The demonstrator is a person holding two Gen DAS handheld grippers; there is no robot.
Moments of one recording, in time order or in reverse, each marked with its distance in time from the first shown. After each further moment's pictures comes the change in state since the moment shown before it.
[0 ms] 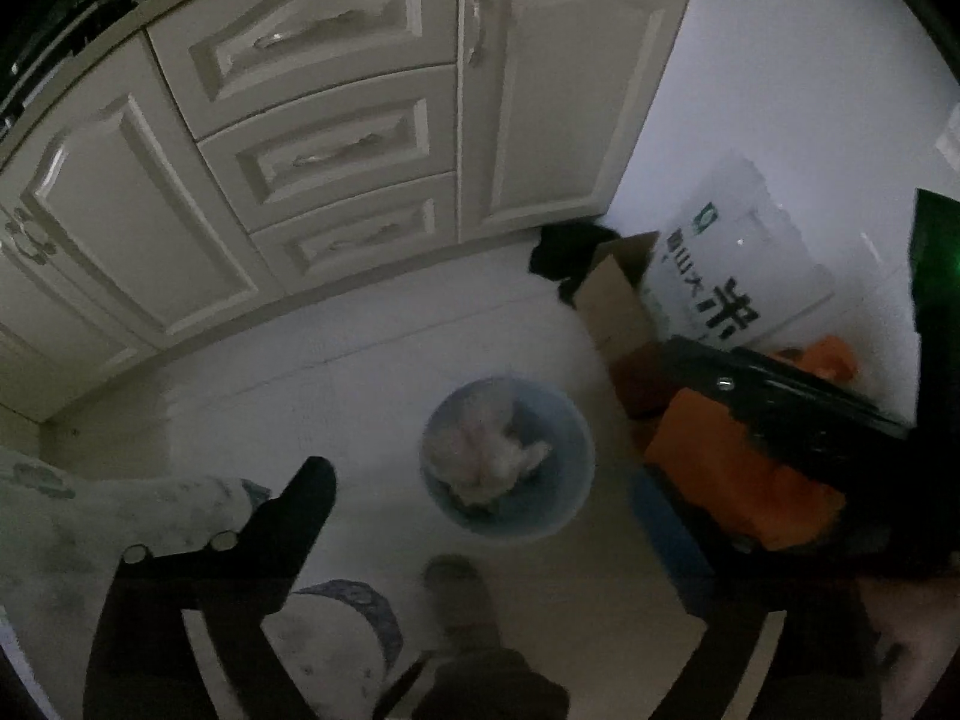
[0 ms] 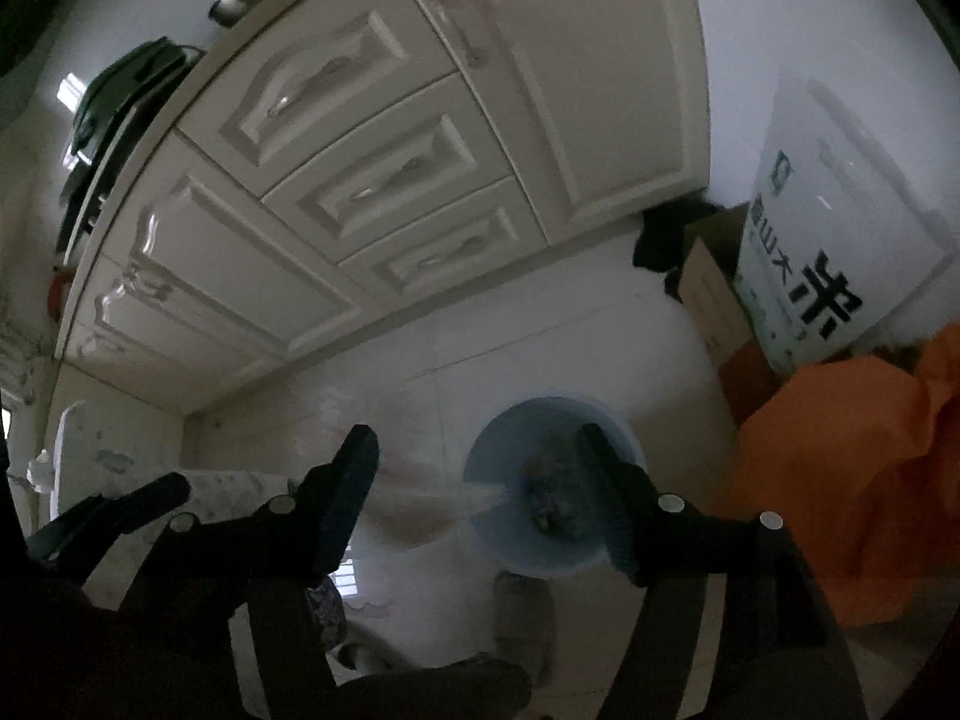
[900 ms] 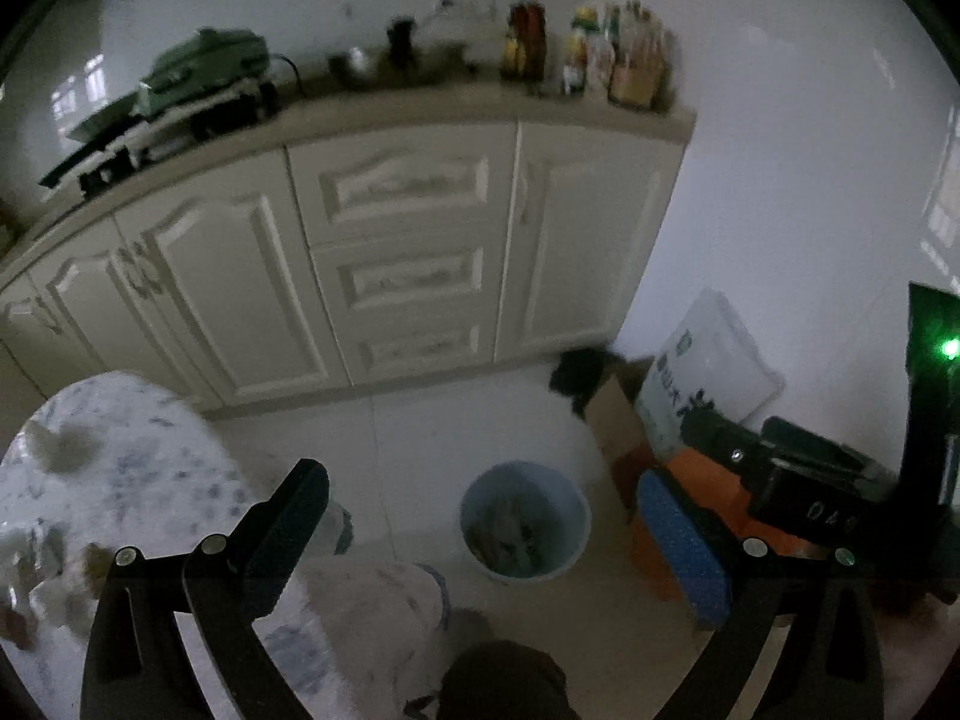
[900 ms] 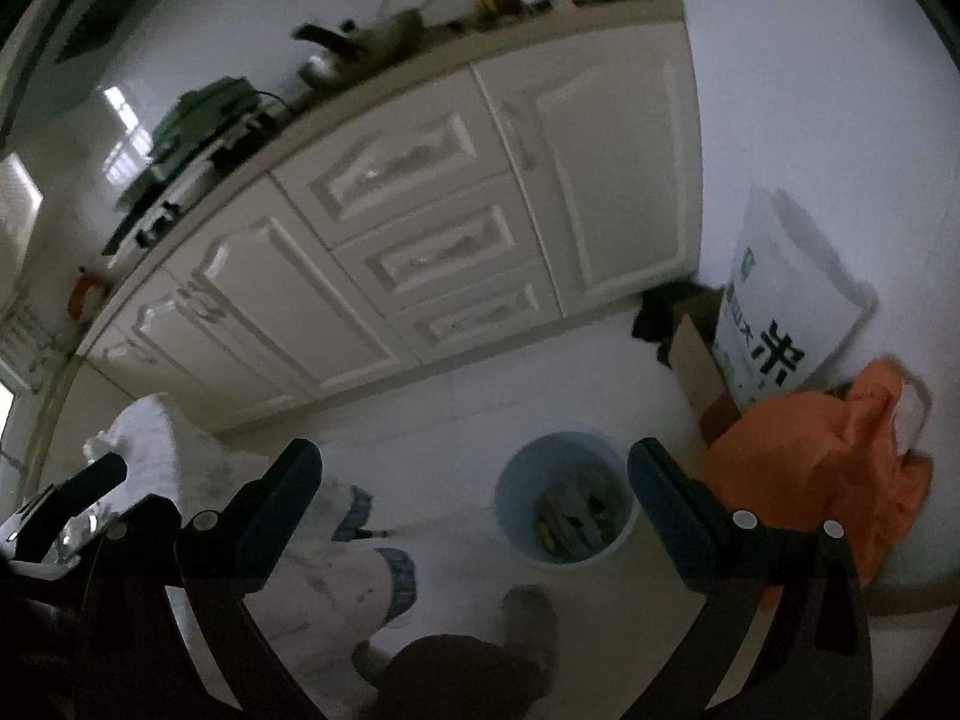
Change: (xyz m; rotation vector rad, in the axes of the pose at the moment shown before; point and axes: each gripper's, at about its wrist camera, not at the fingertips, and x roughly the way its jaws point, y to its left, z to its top) left arm -0.259 0.008 -0.191 -0.093 -0.348 0.022; right arm -0.148 0.100 -0.043 -0.106 -0.204 -0.010
